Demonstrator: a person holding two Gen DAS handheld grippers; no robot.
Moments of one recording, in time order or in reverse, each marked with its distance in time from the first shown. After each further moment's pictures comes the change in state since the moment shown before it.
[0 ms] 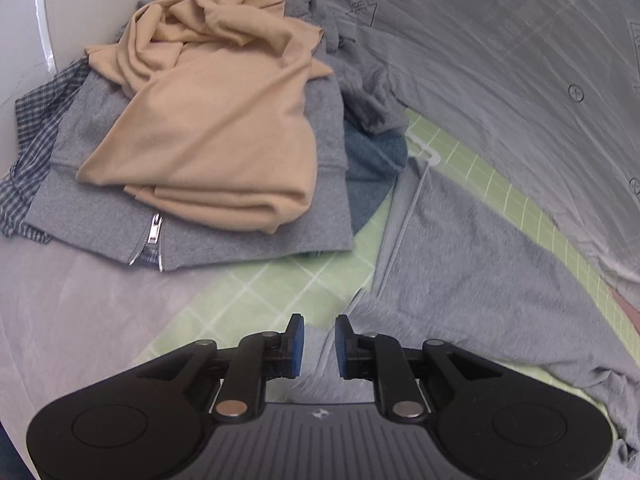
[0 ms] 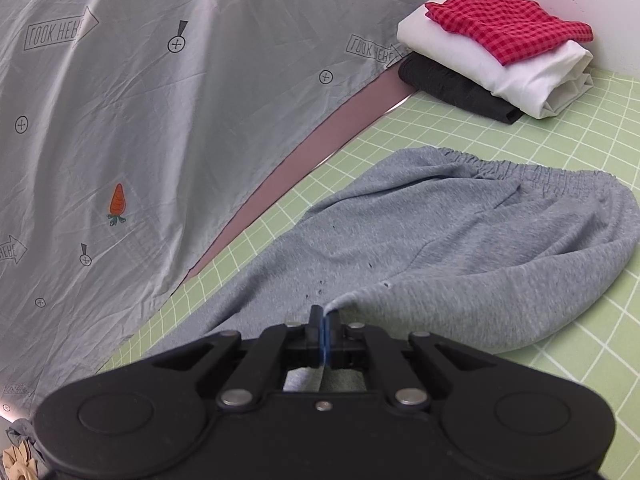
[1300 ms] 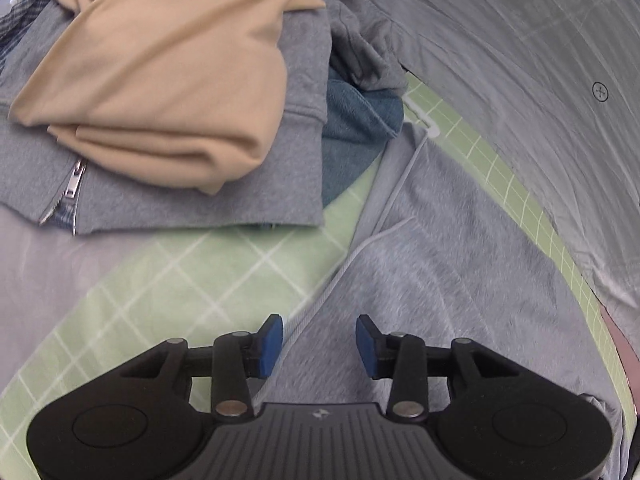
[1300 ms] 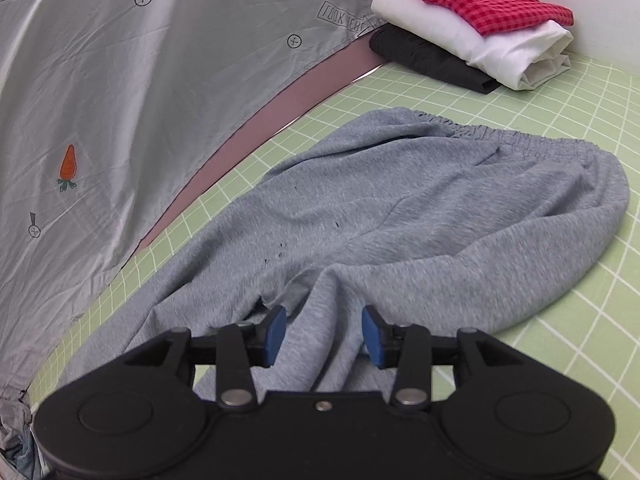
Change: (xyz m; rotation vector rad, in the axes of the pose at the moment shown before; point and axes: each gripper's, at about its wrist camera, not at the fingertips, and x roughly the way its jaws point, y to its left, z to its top) left arm 0.059 -0.017 0.008 -0.092 0.079 -0.108; right arm 0.028 0.009 -0.029 -0.011 0.041 -0.144
